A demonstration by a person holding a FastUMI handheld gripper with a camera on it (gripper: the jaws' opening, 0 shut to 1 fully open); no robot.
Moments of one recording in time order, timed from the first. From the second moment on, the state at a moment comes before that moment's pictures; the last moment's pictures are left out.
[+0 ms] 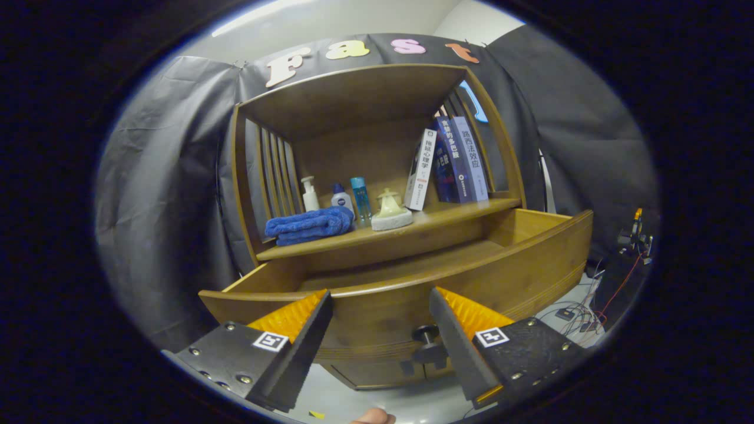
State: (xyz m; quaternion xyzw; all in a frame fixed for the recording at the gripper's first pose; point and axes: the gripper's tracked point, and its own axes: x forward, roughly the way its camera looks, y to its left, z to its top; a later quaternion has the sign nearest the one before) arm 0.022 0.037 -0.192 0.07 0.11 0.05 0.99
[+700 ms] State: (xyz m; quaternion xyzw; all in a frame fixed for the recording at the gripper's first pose) arm 0.043 0.036 -0.186 0.07 0.10 0.06 0.99
